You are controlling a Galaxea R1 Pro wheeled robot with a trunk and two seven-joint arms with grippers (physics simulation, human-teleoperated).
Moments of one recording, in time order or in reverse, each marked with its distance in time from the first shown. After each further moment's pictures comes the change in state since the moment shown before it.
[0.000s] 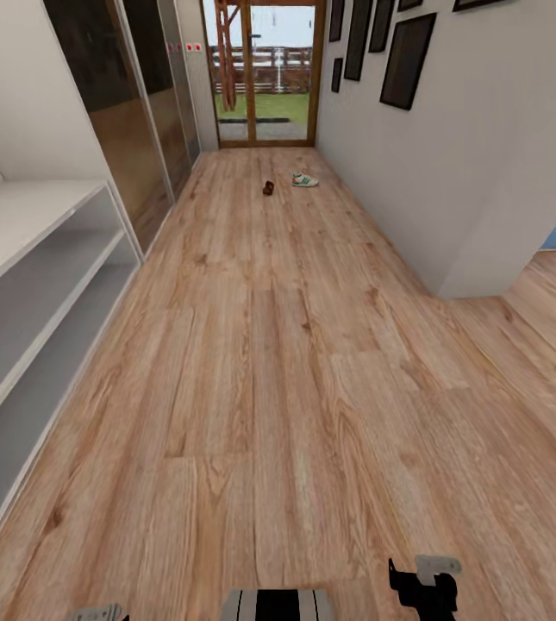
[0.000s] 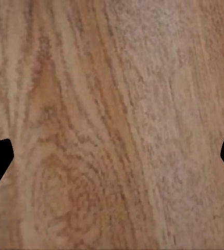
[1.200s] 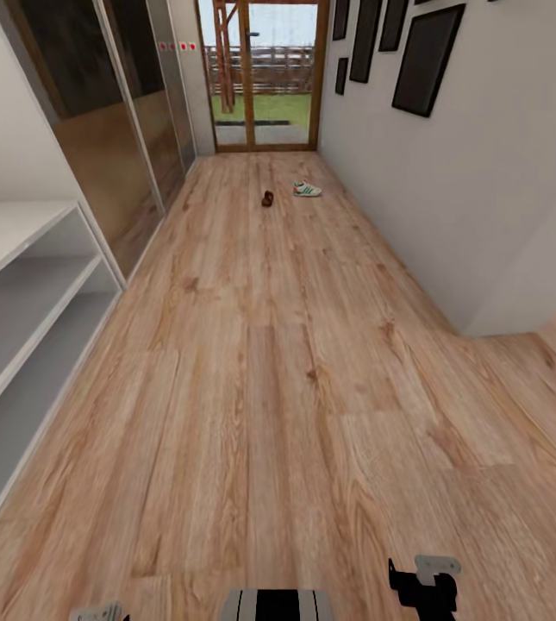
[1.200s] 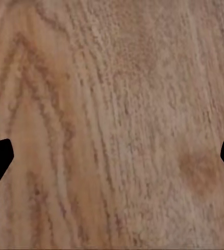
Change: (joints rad) left arm 0.000 -0.001 0.000 0.000 0.000 0.000 0.000; right arm 0.000 0.001 0.000 0.000 0.000 0.000 0.000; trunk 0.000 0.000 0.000
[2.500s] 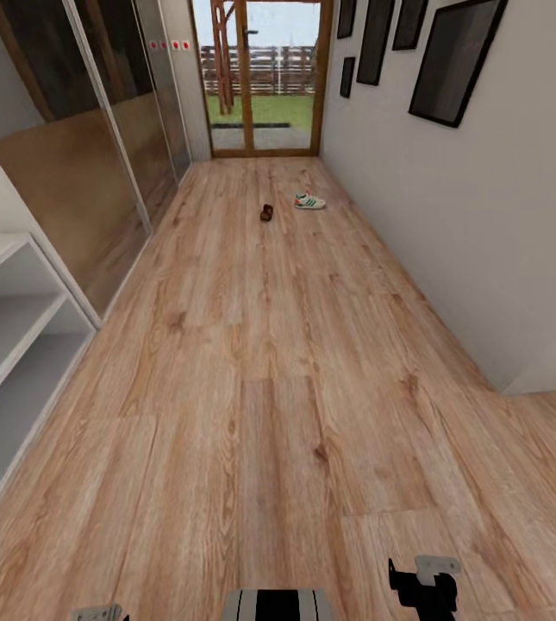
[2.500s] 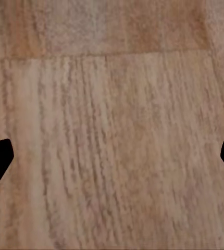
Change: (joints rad) left arm 0.000 0.001 0.000 0.000 0.000 0.000 0.000; right arm 0.000 0.000 0.000 0.000 0.000 0.000 0.000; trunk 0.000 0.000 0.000
